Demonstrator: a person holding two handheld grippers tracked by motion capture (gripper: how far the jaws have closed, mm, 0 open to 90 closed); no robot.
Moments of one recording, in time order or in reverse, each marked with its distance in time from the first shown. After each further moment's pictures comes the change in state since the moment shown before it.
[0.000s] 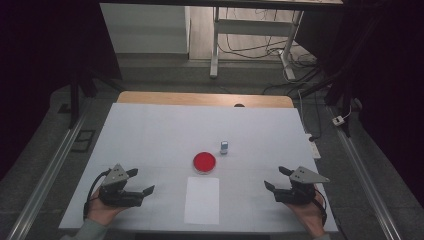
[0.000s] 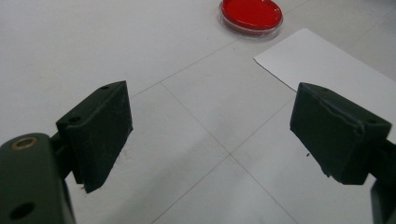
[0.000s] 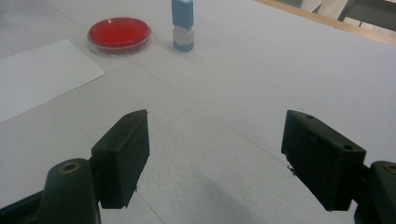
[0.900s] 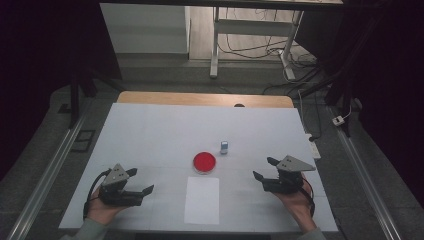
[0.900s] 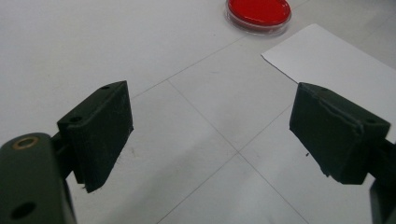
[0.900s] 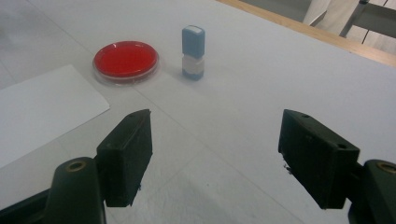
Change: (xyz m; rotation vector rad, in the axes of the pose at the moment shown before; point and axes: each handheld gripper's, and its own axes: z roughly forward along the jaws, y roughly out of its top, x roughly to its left) left arm 0.002 -0.001 0.002 0.015 0.019 0.005; right arm 0.009 0.034 0.029 -0.008 0.020 -0.018
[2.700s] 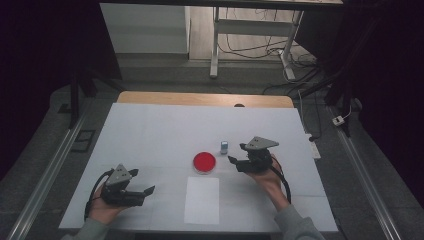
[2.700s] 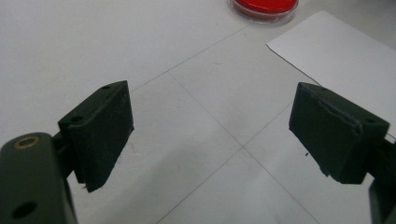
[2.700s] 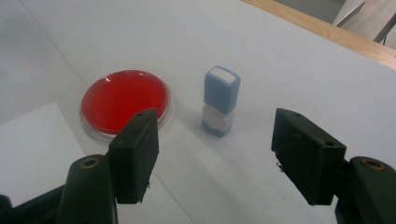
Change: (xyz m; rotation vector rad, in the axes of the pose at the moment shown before) left arm 0.000 -0.001 0.006 0.036 0.009 0.013; right arm 0.007 0.042 0.086 0.063 0.078 -0.029
